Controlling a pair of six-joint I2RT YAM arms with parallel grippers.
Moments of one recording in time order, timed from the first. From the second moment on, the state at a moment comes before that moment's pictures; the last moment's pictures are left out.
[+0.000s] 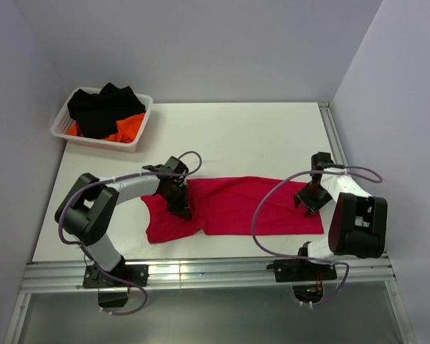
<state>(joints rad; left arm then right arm) -0.60 1.69 0.91 -0.53 0.34 -0.68 -0.19 1.42 0.76 -0.81 0.09 0.79</state>
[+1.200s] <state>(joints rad) -0.61 1.71 0.92 -0.51 0.37 -0.65 -0.21 1.44 0.88 -0.87 0.22 0.72</state>
